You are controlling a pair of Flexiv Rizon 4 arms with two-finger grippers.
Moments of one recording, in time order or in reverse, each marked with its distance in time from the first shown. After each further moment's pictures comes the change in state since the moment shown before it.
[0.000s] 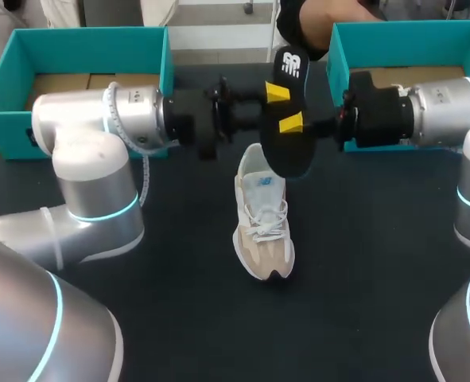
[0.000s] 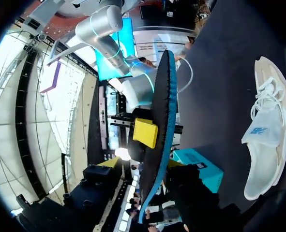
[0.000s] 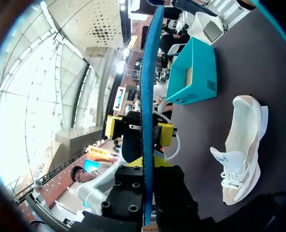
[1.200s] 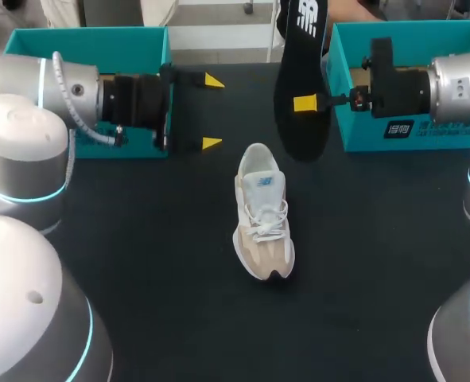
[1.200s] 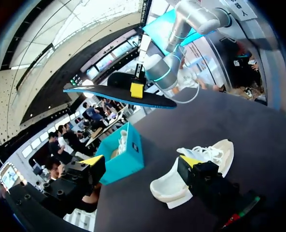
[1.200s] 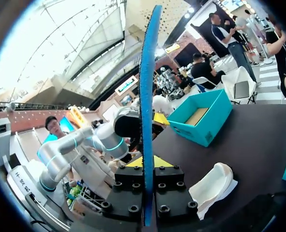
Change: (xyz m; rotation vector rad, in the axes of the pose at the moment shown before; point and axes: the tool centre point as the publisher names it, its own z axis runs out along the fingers) left arm 0.043 0.026 -0.108 -0.287 0.305 -0.931; right arm 0.004 0.039 -0.024 -0.044 -0.101 -0.628
